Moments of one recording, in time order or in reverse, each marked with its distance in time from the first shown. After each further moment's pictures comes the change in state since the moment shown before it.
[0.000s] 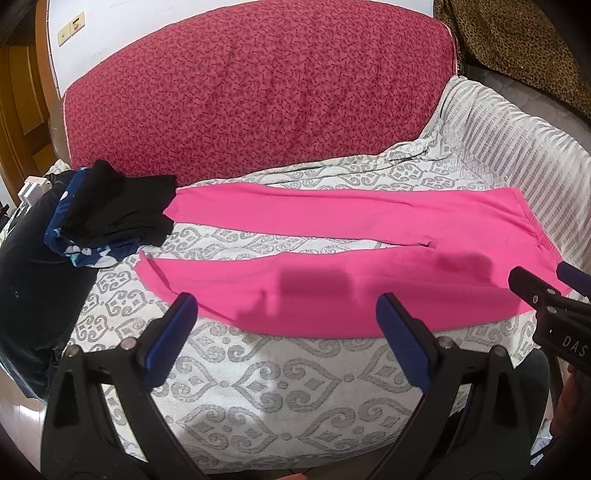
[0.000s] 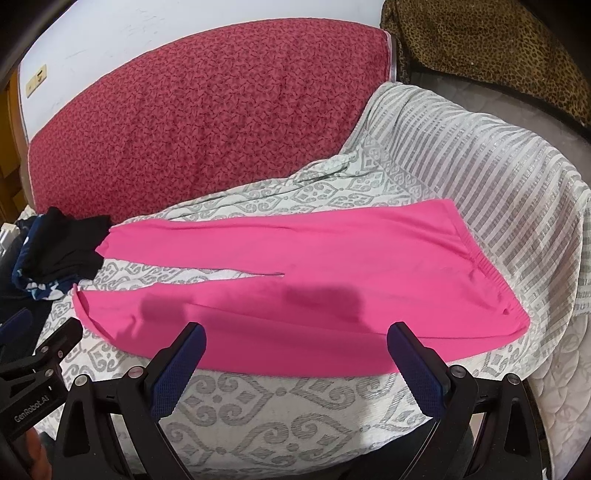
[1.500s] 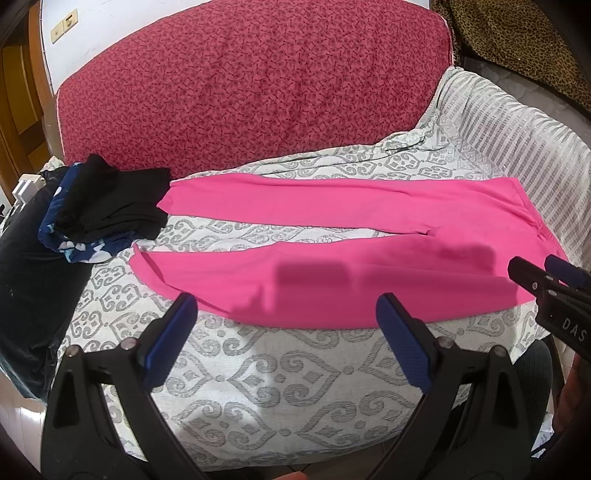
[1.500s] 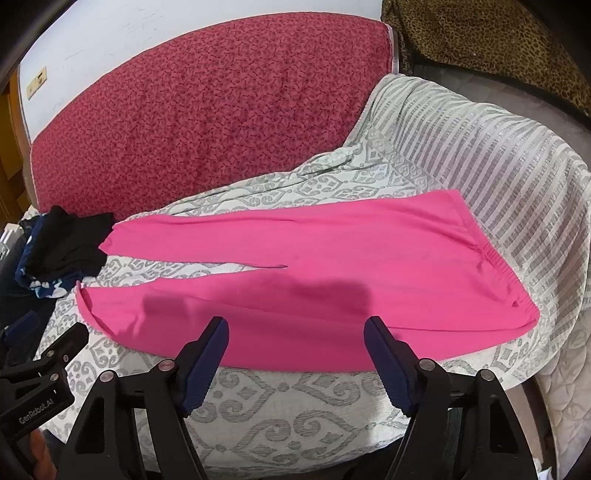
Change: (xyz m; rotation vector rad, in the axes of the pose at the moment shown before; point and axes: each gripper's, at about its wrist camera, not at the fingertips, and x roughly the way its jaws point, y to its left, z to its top) left arm 0.008 0.000 -0.006 0.016 0.027 -0.015; right arm 0.007 -0.005 -0.007 0.012 0.011 0.030
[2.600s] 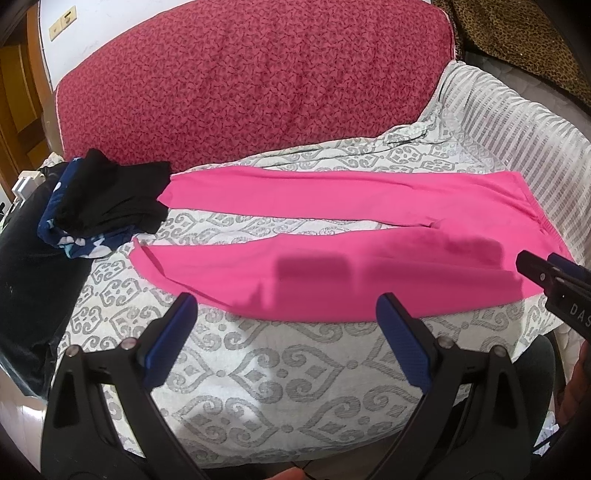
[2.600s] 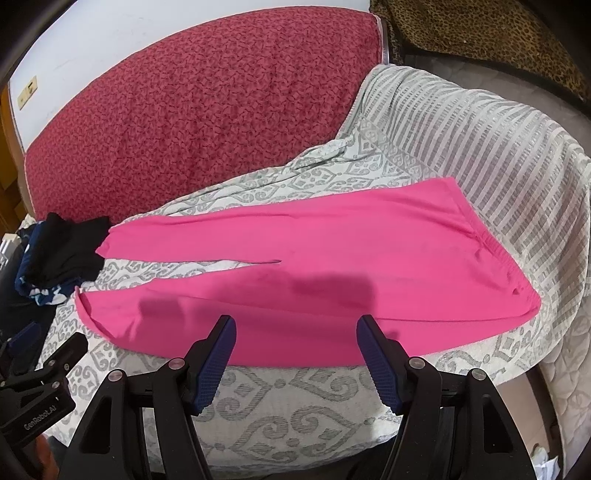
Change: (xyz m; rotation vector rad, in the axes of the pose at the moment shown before) left arm 0.005 0.001 -0.004 0.002 0.024 0.007; right arm 0.005 -0.008 -0.003 0.038 0.025 -0.001
